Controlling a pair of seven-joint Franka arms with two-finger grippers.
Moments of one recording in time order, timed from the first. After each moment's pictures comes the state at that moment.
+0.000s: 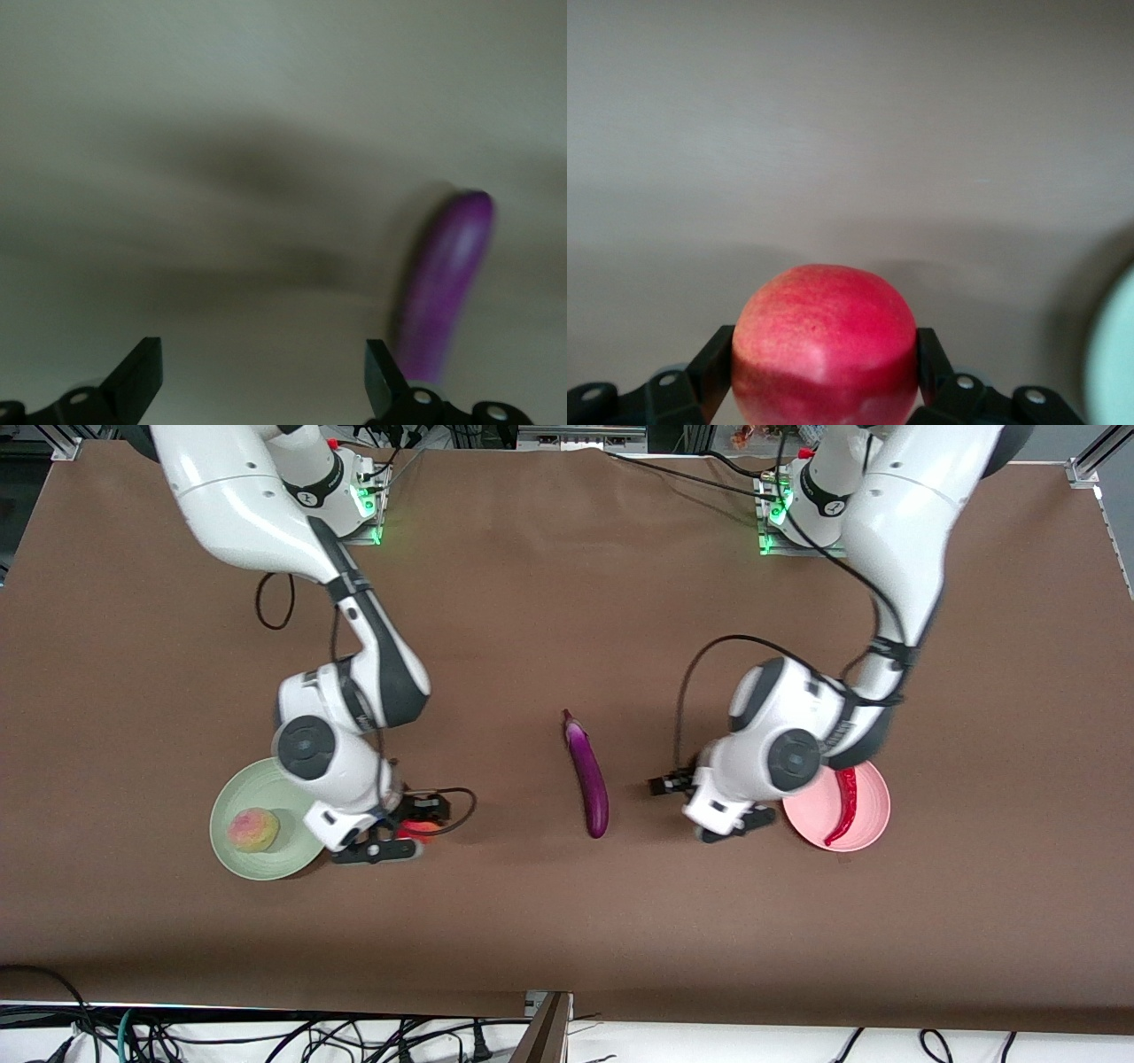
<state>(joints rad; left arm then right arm) -0.24 0.76 -0.29 -1.41 -0.08 2.07 -0.79 0.31 0.75 0.02 -1.37 0.04 2.17 0.18</state>
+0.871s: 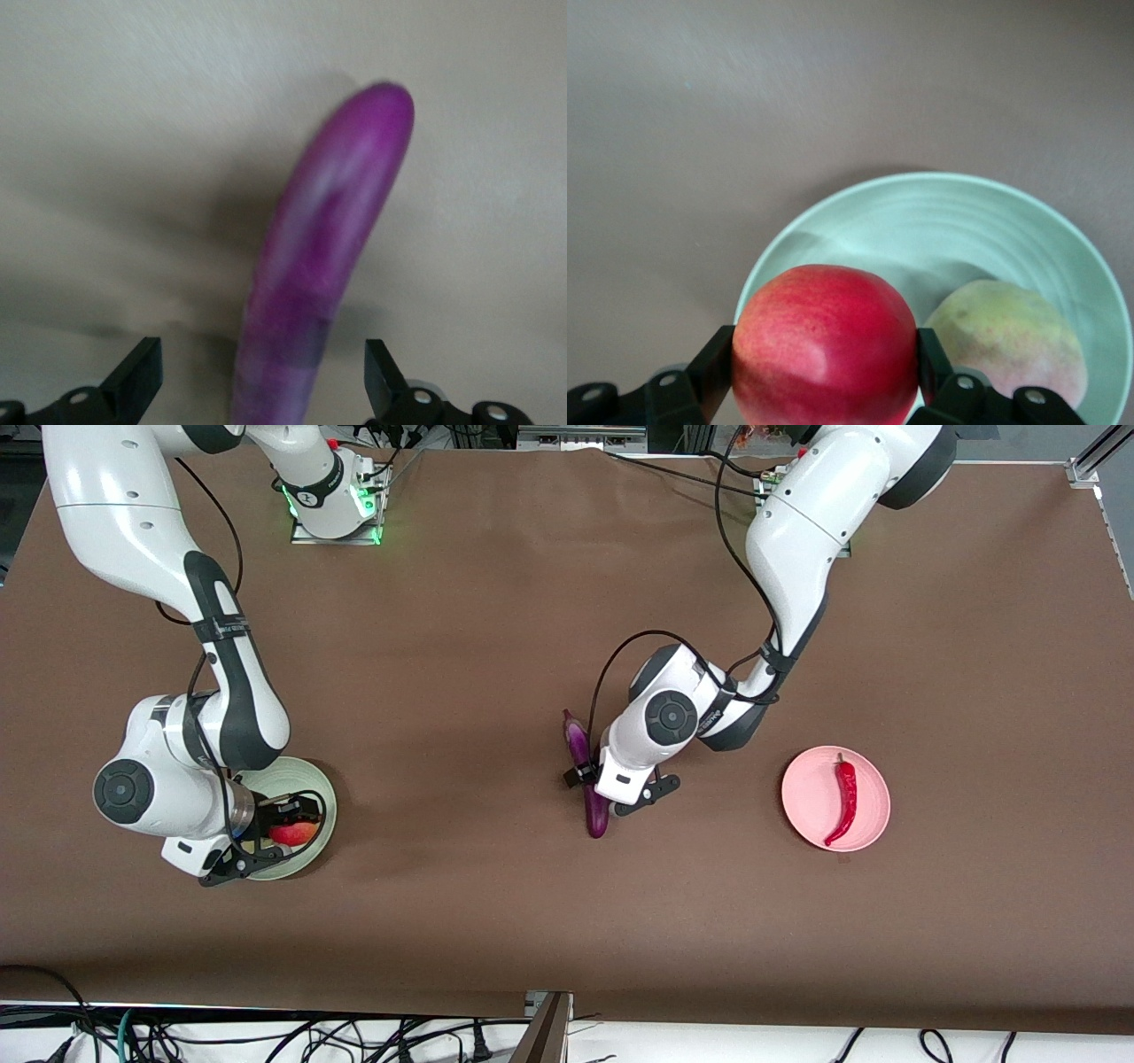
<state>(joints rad) -0.42 0.90 -0.27 -1.41 -0.08 2.37 -1.04 0.06 0.75 0.01 -1.44 0.04 2.12 -0.29</state>
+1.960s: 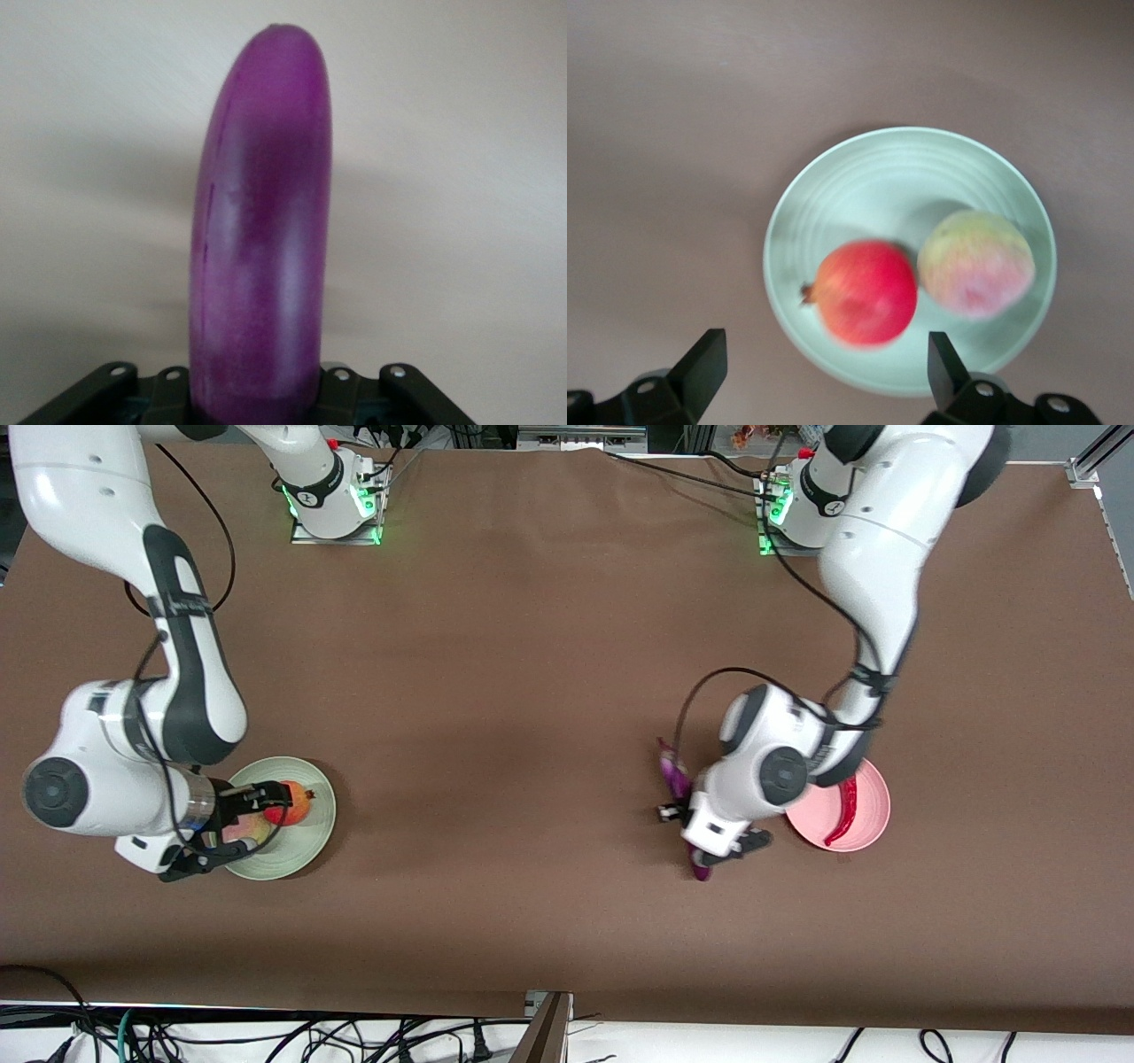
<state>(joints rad) -0.15 0.83 -0.21 -1.36 -0.08 2.13 -0.54 0.03 0.66 0.02 -1.30 0.04 1.81 -0.29</state>
